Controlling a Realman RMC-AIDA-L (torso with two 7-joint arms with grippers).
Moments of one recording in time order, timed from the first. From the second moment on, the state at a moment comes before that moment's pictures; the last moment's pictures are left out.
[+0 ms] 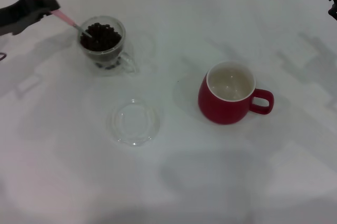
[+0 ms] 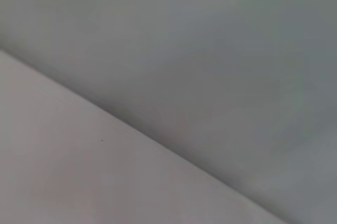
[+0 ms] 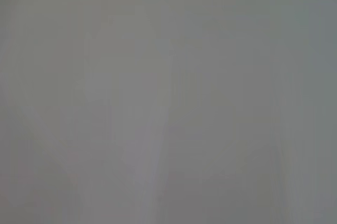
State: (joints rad) left arm -0.58 -1.95 0.94 0.46 1.63 1.04 -2.18; right arm 0.20 2.00 -0.99 -0.32 -0.90 -1.71 0.65
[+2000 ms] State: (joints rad) left arm -0.41 -1.95 0.92 0.45 1.32 1.29 -2.12; right arm 0.22 1.99 -1.00 -0.33 -0.90 -1.68 0.65
